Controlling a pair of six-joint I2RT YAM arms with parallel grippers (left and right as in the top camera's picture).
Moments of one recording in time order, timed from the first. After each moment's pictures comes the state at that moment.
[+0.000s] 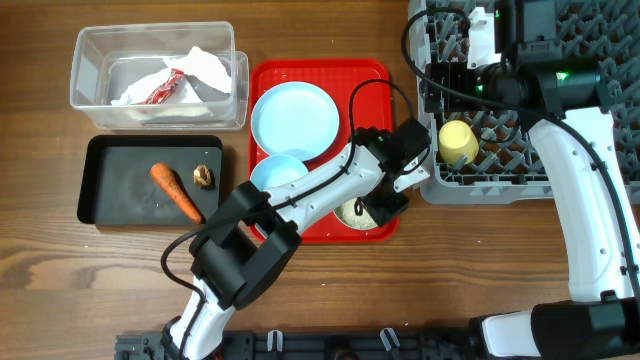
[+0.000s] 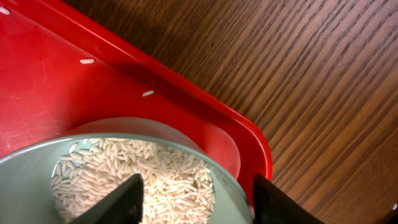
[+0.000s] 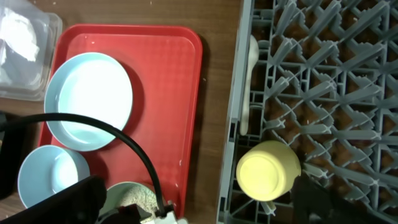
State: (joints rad) left arm -0.87 2.12 1.62 -0.97 0.17 0.09; right arm 0.13 1.59 1.67 -1.08 -0.12 0.07
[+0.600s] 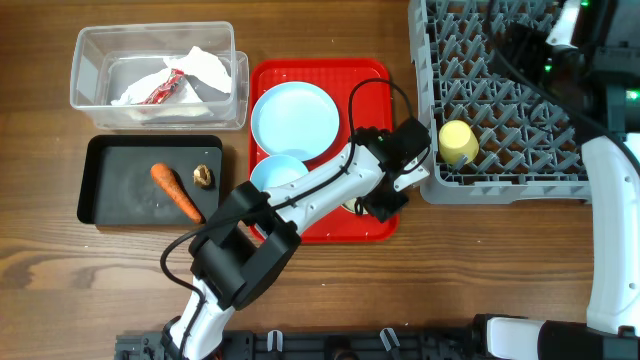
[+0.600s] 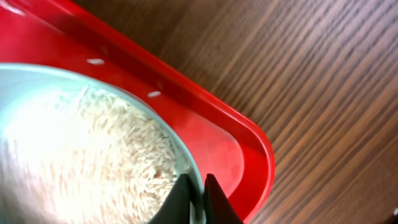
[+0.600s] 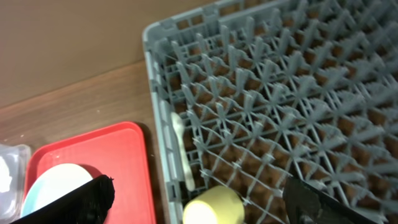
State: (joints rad) left arm -0.87 2.12 1.62 -0.97 0.16 0.08; right arm -0.07 1.50 1.67 -0.93 -0.01 0.24
